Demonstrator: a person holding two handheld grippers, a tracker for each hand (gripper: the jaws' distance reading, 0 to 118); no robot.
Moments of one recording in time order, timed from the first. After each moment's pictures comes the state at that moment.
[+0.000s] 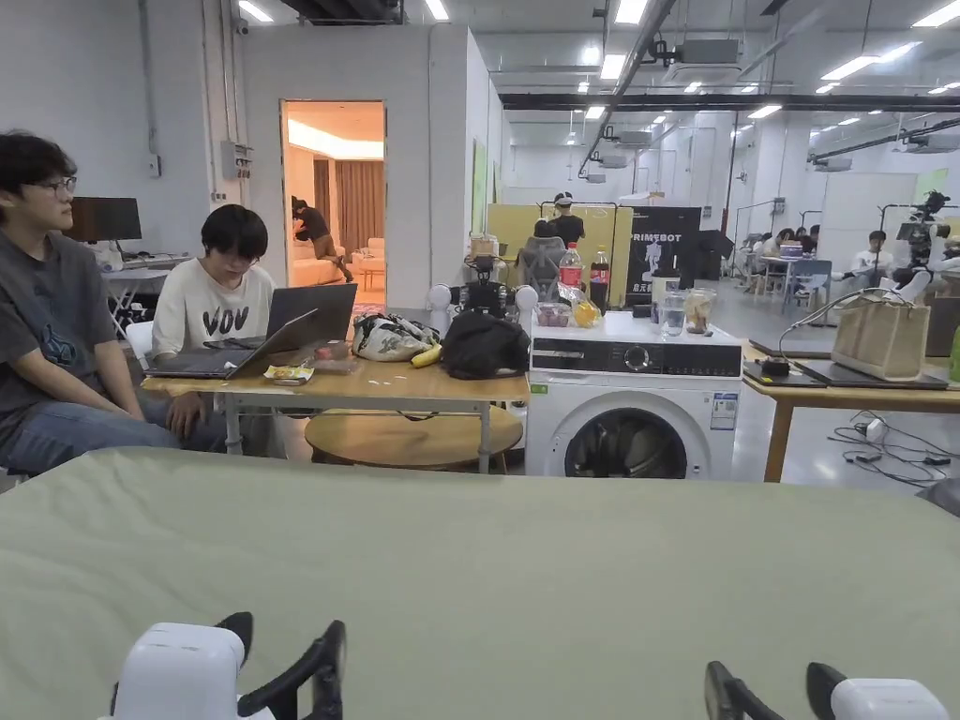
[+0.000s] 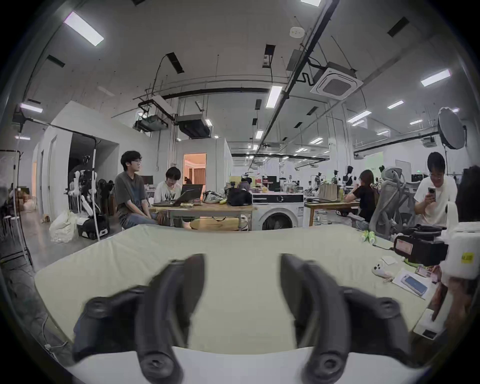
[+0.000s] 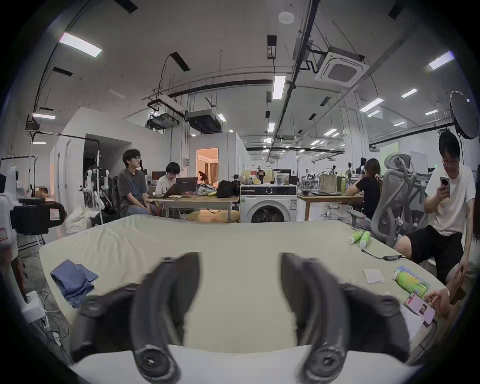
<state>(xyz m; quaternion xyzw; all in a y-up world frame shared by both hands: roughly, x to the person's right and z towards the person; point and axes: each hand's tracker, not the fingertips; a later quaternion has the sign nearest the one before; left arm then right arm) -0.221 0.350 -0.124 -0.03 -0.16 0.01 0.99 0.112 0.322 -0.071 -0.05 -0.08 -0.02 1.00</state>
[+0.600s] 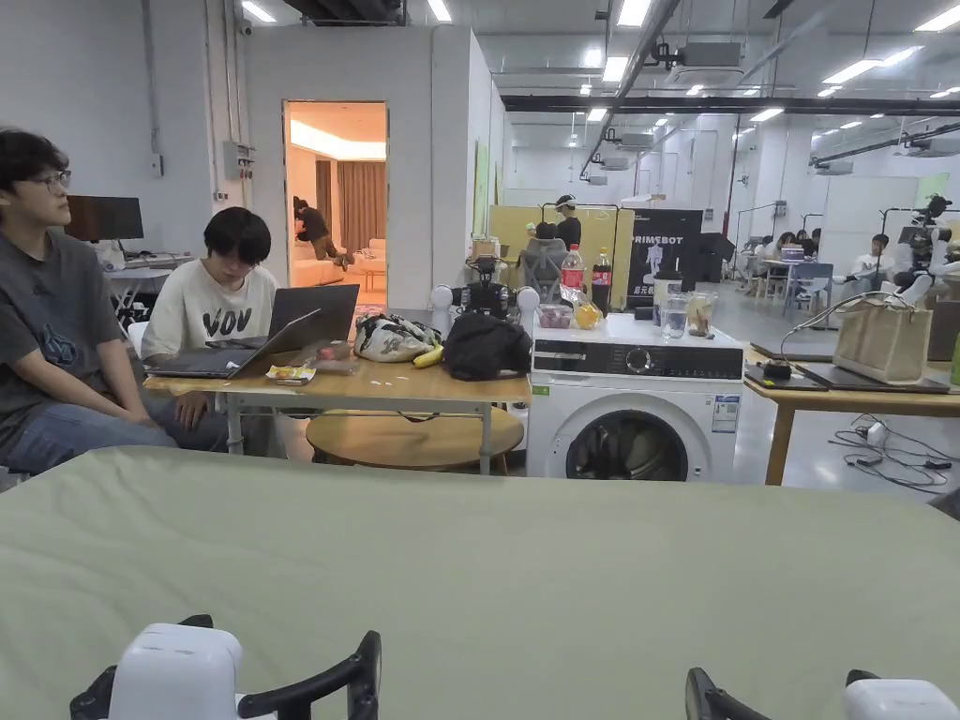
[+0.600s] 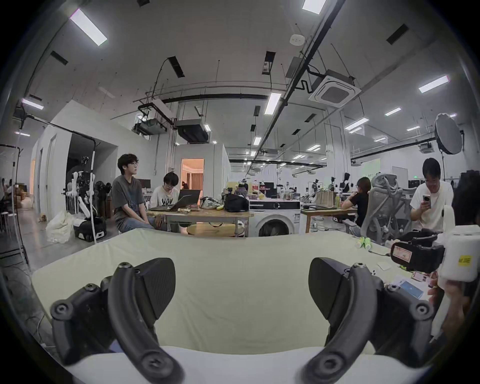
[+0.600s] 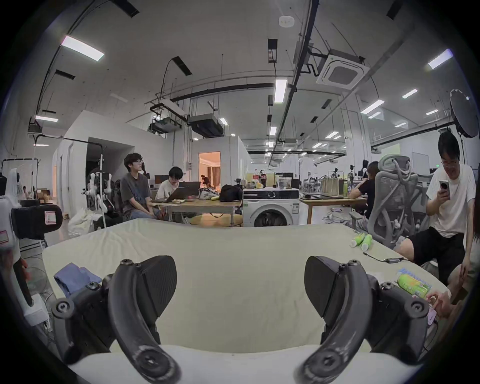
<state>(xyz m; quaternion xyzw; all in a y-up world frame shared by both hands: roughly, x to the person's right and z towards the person) -0.221 0.352 -0.113 -0.01 -0.16 0.02 0.99 0.109 0.328 -0.063 -0.03 -0.07 -0.02 1.00</state>
